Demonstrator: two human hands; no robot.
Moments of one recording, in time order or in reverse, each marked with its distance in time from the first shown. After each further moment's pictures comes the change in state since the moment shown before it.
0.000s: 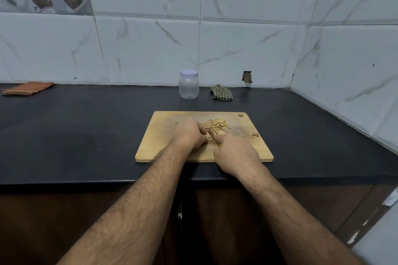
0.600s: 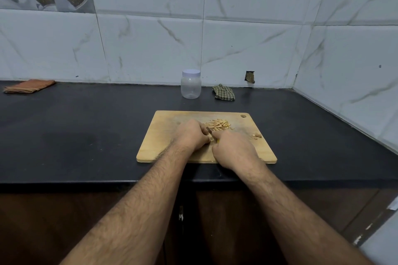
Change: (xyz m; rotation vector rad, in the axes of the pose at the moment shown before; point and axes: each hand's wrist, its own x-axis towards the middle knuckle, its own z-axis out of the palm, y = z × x) left_hand 0.004 -0.002 0.001 -0.014 -0.009 -0.001; right_hand 0.023 -0.005 0.006 -0.072 0.000 -0.033
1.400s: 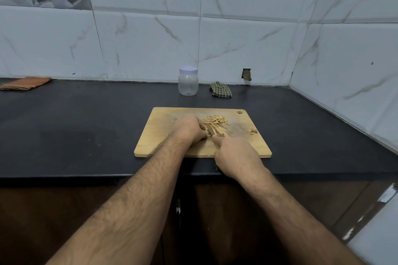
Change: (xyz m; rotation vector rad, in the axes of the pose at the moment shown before) left_hand -0.003 0.008 -0.004 -0.015 -0.062 -0.046; right_hand -0.033 0.008 -0.001 -0.001 -0.046 -0.002
